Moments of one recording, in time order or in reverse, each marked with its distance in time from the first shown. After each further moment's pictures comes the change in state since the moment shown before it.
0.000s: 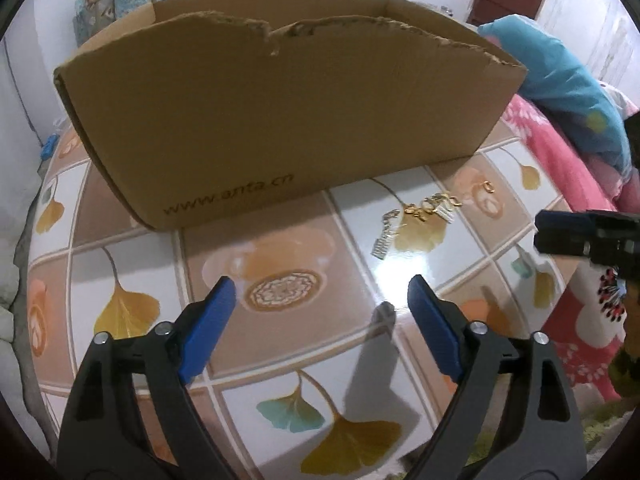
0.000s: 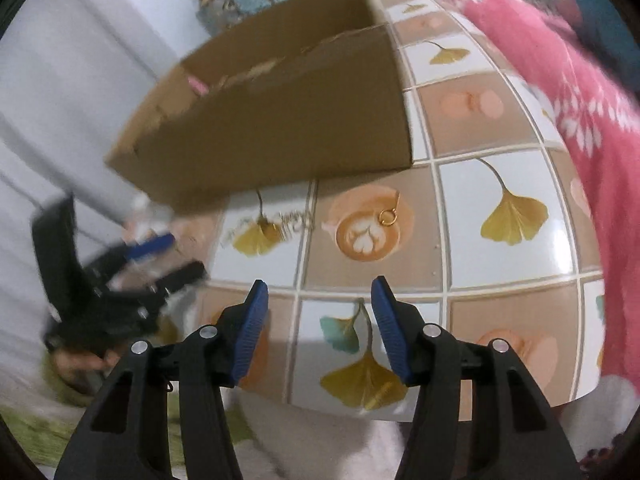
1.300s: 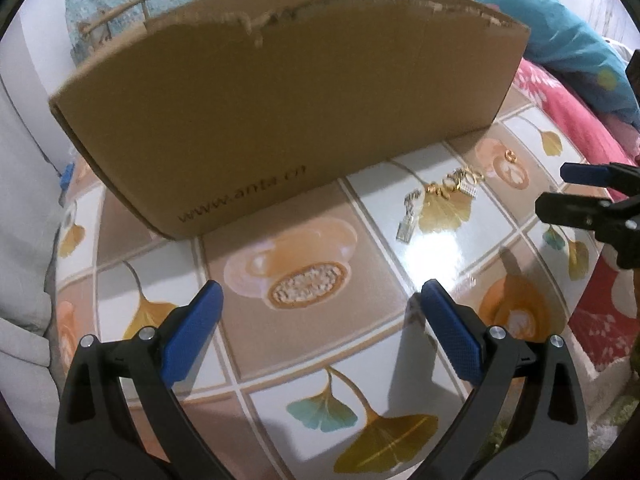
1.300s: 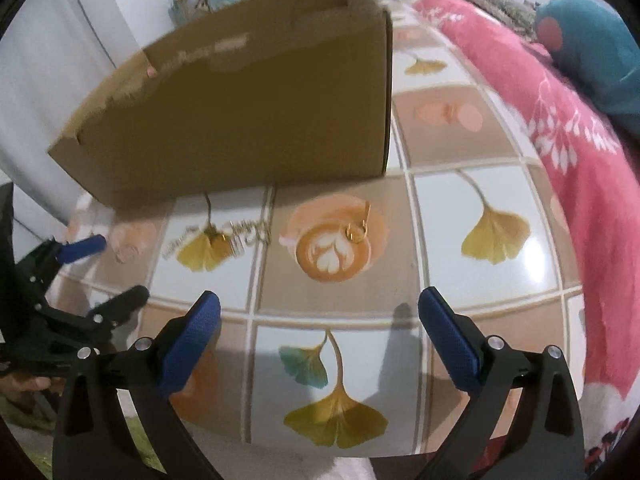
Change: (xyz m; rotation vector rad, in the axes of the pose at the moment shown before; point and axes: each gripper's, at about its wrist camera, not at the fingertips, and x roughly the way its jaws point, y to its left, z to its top) left arm 0.001 -0.003 -0.002 0.122 0.007 0.106; right arm 0.018 -0.013 0.006 0.044 -0.080 -0.156
